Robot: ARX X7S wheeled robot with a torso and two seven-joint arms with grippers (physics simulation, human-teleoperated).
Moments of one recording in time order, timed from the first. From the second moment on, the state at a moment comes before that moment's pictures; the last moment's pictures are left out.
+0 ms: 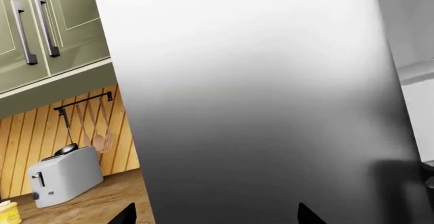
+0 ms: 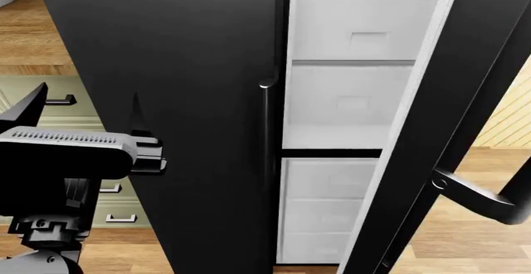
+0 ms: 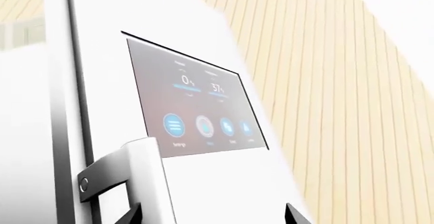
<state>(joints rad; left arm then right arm) -0.35 -0.09 0.02 1.00 0.39 -1.00 0.24 0.57 0.76 1.37 -1.03 2.33 1.06 1.19</state>
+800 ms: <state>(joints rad) -0.34 -0.10 0.00 0.99 0.36 -0.98 0.22 1.11 0.67 0.78 -1.05 2.59 1.24 1.55</state>
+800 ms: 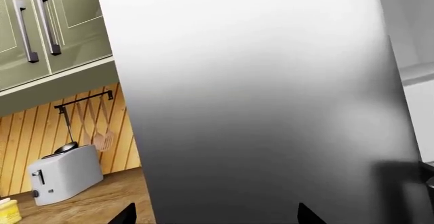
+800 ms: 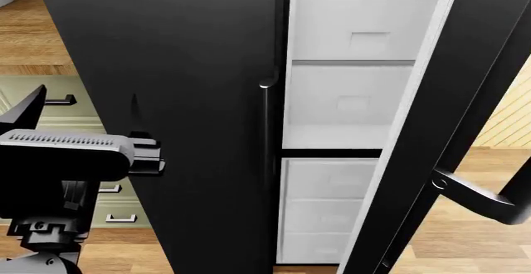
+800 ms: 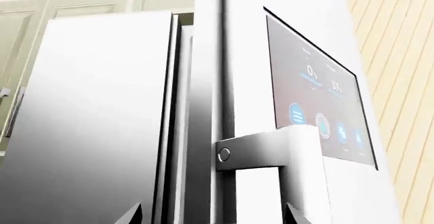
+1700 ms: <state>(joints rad) -0.32 -0.11 -0.02 0.99 0.32 -0.97 0.19 1.17 0.25 0.26 -0.99 2.26 1.45 1.46</state>
